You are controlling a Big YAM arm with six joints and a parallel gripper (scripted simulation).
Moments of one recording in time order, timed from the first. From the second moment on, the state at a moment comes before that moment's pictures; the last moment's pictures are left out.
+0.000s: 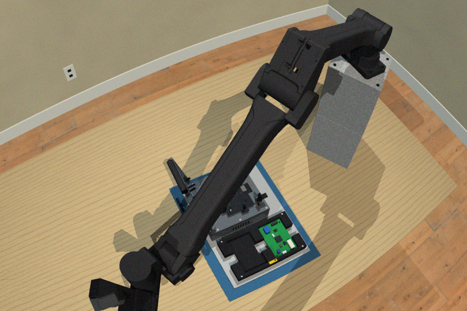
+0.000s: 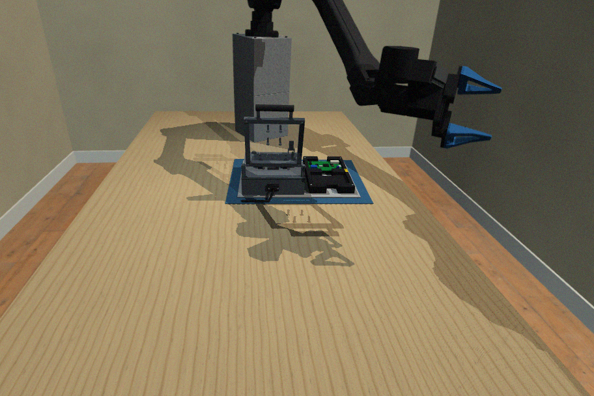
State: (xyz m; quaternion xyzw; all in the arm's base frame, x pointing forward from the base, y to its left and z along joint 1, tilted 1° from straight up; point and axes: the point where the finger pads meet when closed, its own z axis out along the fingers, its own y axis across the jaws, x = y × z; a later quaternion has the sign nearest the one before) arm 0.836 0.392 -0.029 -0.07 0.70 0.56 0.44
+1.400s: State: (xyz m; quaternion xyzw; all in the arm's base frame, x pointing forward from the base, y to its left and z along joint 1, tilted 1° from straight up) arm 0.773 0.389 -0.028 -0.15 0.82 0.36 0.43
